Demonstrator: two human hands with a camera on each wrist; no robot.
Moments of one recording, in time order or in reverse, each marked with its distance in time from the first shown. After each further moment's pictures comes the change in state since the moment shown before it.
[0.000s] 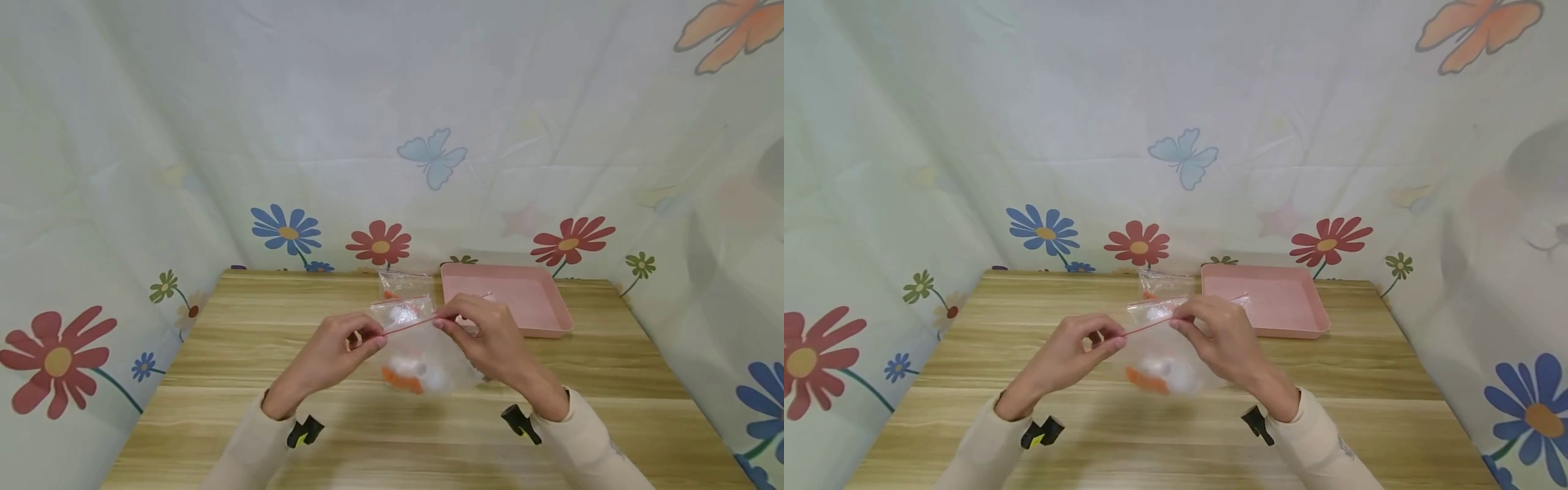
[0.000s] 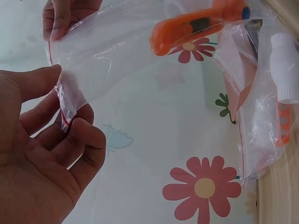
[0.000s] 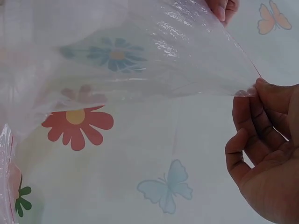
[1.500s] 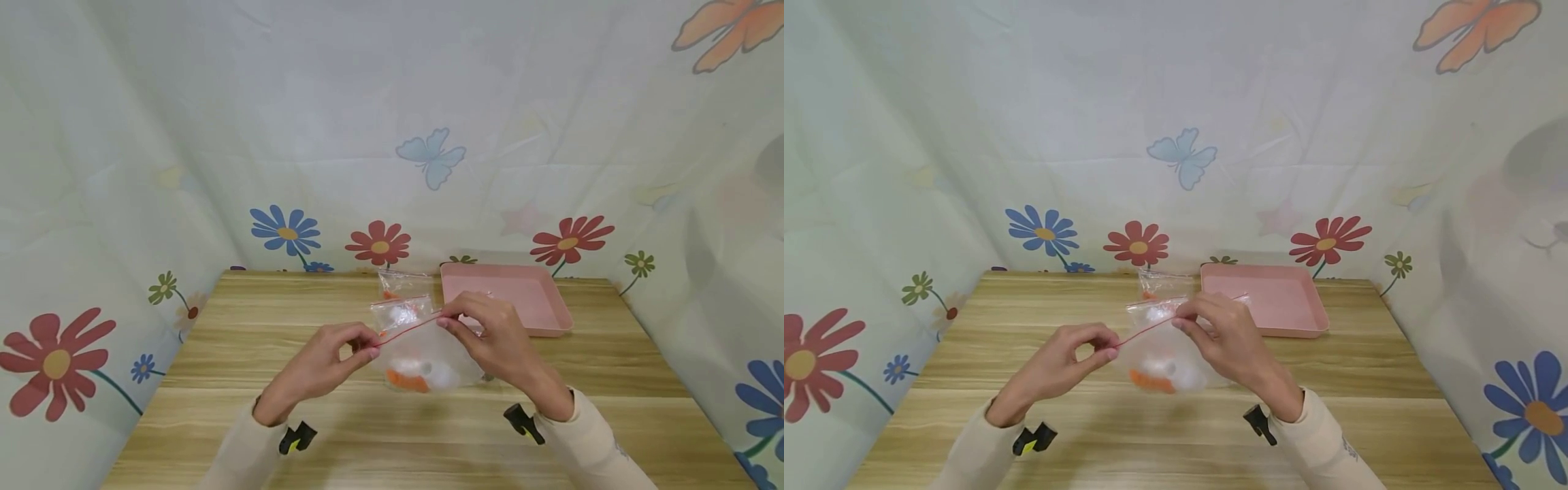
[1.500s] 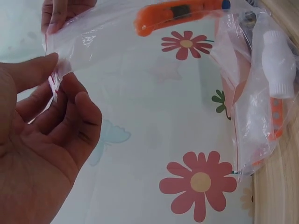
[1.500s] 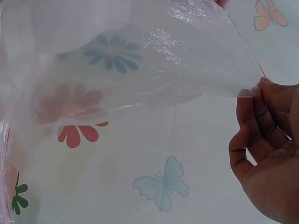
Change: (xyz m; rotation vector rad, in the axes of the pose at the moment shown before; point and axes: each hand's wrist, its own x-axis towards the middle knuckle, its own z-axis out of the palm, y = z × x) left_hand -0.014 -0.007 -0.005 -0.072 -0.072 0.060; right_hand 0.000 -0.002 -0.007 0.007 0.009 -0.012
